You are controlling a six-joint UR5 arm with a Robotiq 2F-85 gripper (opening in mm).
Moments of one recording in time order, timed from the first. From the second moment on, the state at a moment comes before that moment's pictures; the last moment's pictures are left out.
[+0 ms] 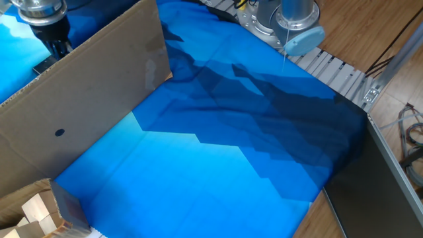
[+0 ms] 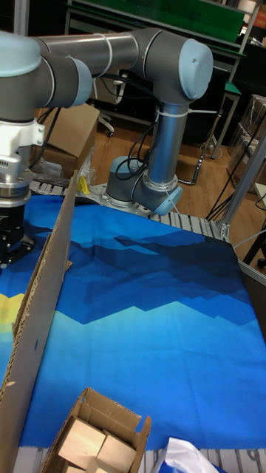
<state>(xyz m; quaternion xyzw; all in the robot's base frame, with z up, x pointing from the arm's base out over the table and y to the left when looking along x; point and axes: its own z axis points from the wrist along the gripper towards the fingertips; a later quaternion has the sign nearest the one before) 0.604 -0.239 0.138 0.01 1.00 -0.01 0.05</state>
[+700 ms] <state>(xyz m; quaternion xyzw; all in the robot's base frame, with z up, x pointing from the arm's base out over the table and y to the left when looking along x) 0.623 -0.261 0.088 0.00 1.00 0.00 0.04</state>
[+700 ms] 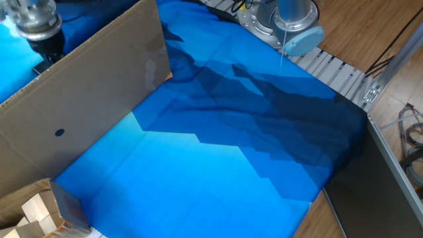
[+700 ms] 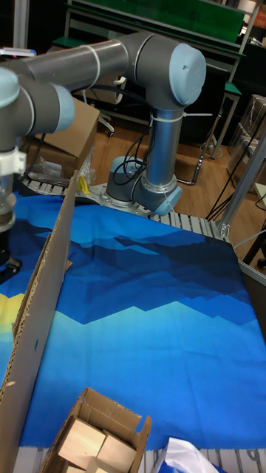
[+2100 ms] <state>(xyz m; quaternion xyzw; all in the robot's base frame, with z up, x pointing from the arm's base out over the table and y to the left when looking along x) 0.626 -0.274 0.042 0.01 1.00 -0.02 0.05</state>
